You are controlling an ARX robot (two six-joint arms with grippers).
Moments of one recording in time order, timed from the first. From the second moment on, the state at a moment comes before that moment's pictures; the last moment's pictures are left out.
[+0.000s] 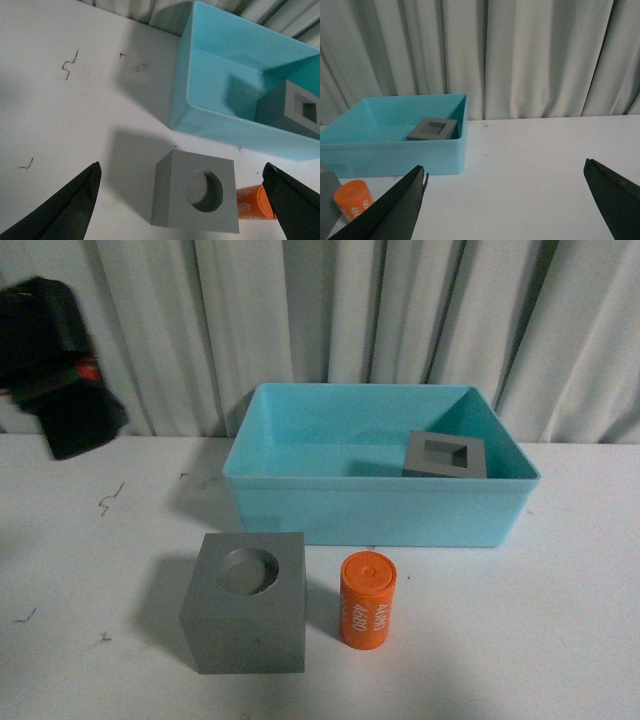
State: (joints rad) left arm -0.35 1.22 0.62 0.05 -0.24 -0.50; right arm 0.00 0.00 0.01 0.00 0.00 0.01
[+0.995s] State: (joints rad) left arm -0.45 1.70 0.73 0.19 -0.23 -0.49; right arm 0.00 0.00 0.01 0.00 0.00 0.01
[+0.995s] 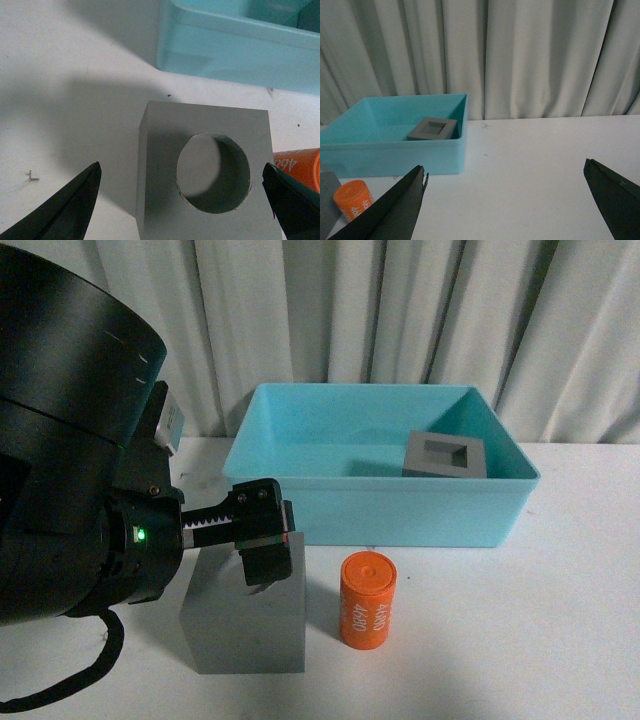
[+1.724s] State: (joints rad) left arm -0.43 1.83 0.75 0.26 -0.16 -0.39; right arm 0.00 0.00 0.01 0.00 0.00 0.01
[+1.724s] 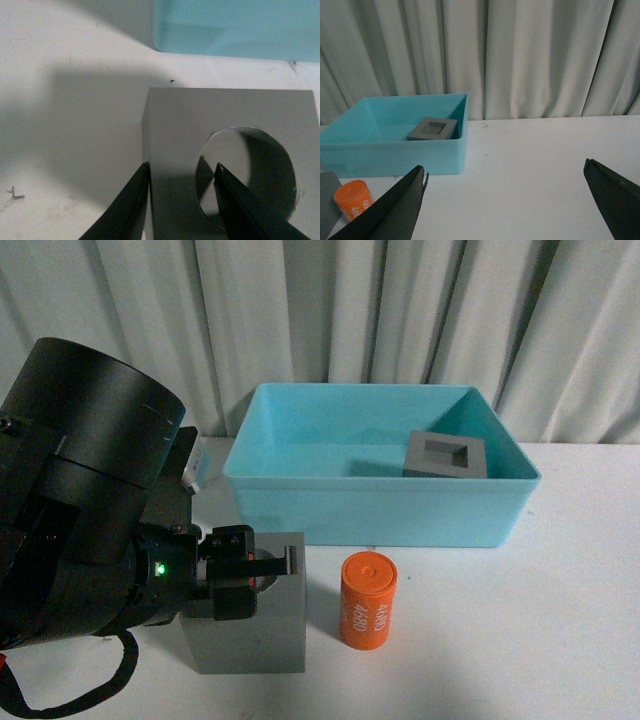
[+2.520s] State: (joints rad) left arm -0.32 1.44 0.94 0.09 -0.23 -0.39; right arm 0.00 0.00 0.01 0.00 0.00 0.01
